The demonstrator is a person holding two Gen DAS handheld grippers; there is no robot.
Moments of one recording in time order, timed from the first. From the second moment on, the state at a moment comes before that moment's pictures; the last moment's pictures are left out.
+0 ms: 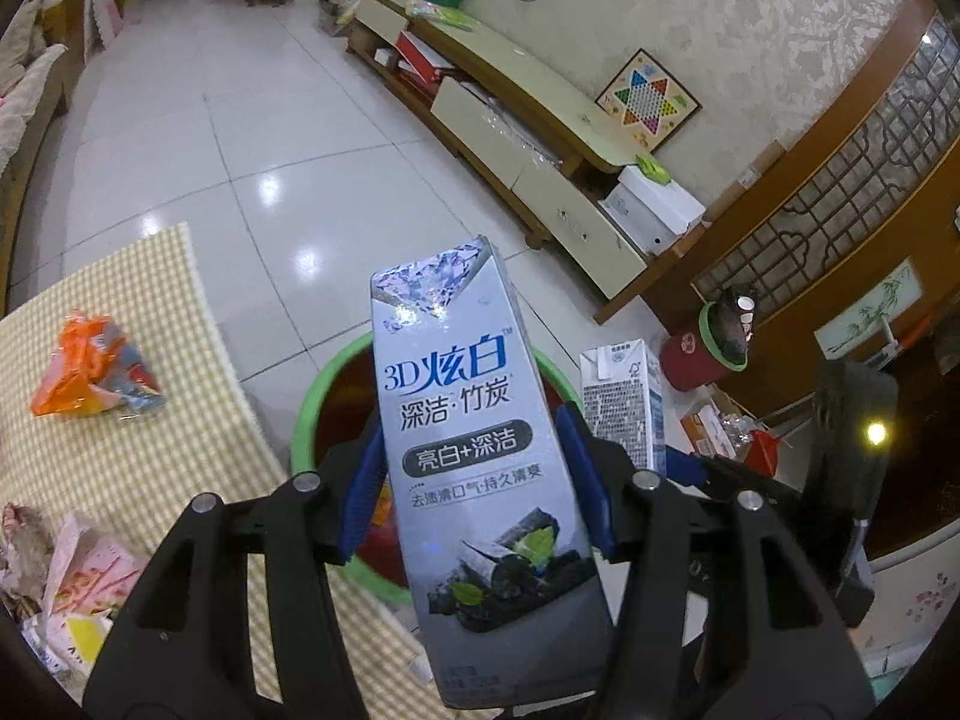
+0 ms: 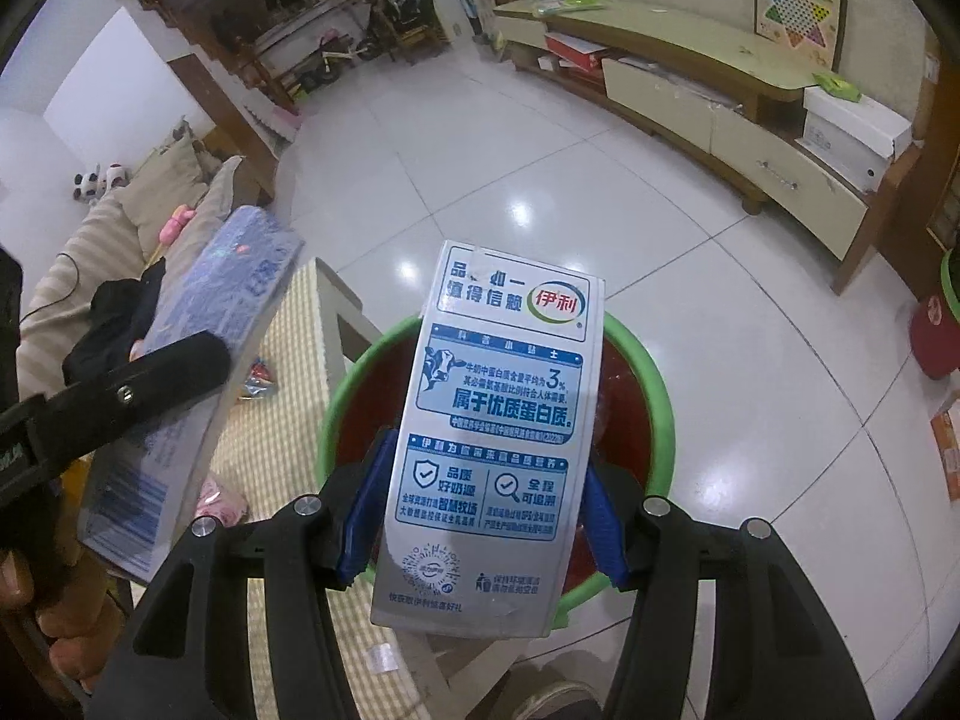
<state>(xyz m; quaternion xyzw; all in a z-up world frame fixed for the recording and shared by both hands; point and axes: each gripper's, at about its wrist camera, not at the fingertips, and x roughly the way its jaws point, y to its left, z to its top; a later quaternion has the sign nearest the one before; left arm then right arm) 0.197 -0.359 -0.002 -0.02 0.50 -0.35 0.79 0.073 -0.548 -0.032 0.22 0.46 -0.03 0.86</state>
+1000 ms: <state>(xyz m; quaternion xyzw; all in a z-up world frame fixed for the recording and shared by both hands) 0.193 -0.285 0.040 -0.05 0.46 -0.29 0.84 0.087 -0.520 -0.009 0.18 0.44 -0.01 0.88</state>
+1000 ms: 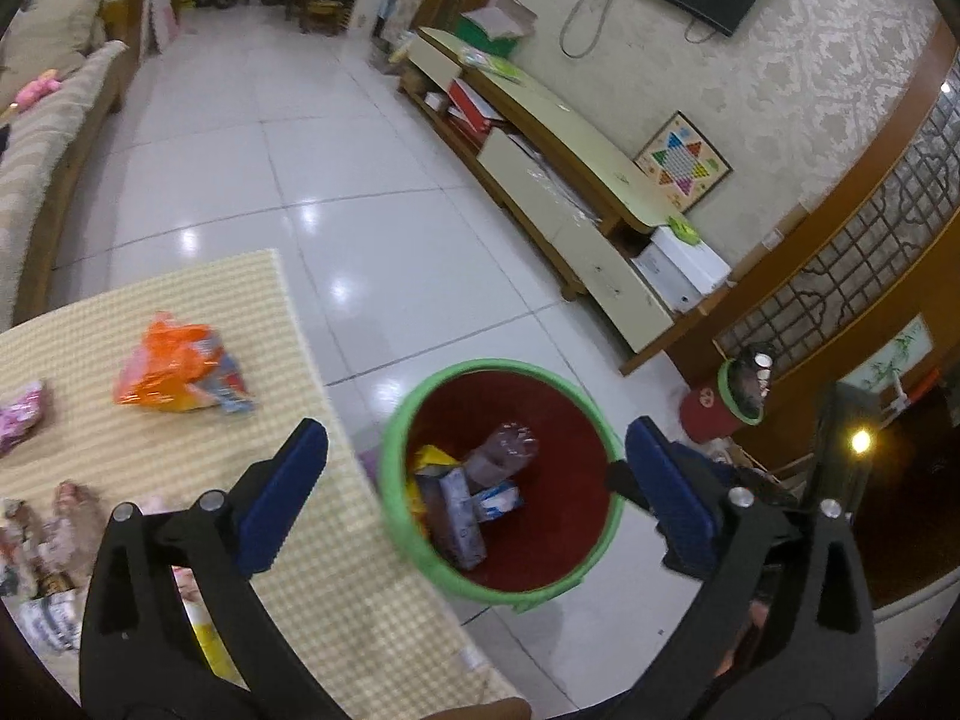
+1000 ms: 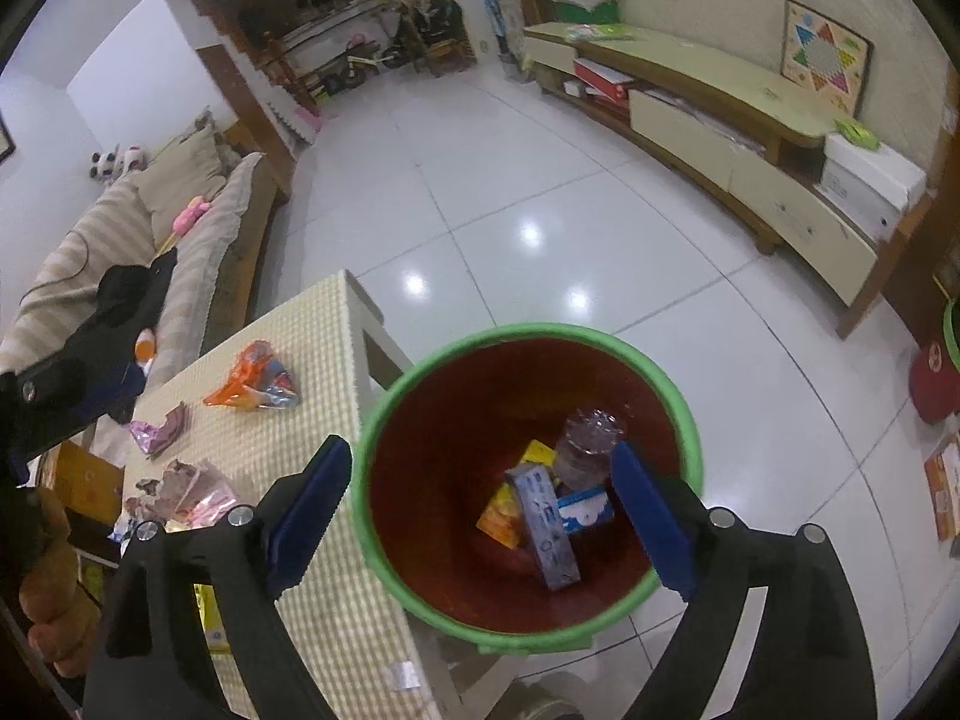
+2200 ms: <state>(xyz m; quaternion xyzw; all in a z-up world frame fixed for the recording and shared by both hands) 0.098 0.026 -0.036 -0.10 0.50 -0.08 0.86 0.090 -0.222 -0.079 0.00 0.53 0.22 0.82</state>
